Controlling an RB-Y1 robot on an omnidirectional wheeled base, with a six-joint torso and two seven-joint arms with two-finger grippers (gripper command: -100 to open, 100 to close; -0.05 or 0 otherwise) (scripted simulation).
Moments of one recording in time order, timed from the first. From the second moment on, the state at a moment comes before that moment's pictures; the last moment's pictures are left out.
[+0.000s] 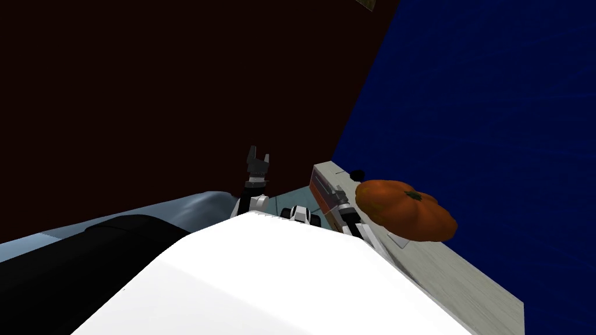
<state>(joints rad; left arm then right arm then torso) 0.48 -0.04 -0.05 -2.38 -0.07 -0.35 0.15 0.45 -0.33 0.11 -1.89 0.59 -0.29 0.41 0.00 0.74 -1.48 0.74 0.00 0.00</state>
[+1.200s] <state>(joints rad) 0.48 -0.04 -0.05 -2.38 -0.07 -0.35 0.15 0.43 -0.44 0.18 -1.70 0.93 -0.19 0.61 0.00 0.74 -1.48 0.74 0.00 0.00</state>
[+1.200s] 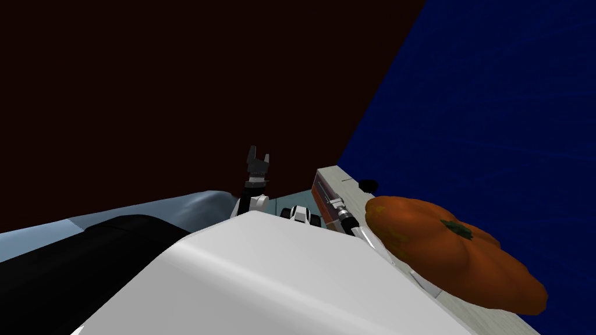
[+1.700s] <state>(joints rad) 0.48 -0.03 -0.05 -2.38 -0.07 -0.35 0.15 0.42 -0.50 0.21 -1.61 1.06 -0.16 0.70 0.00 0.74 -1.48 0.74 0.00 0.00</state>
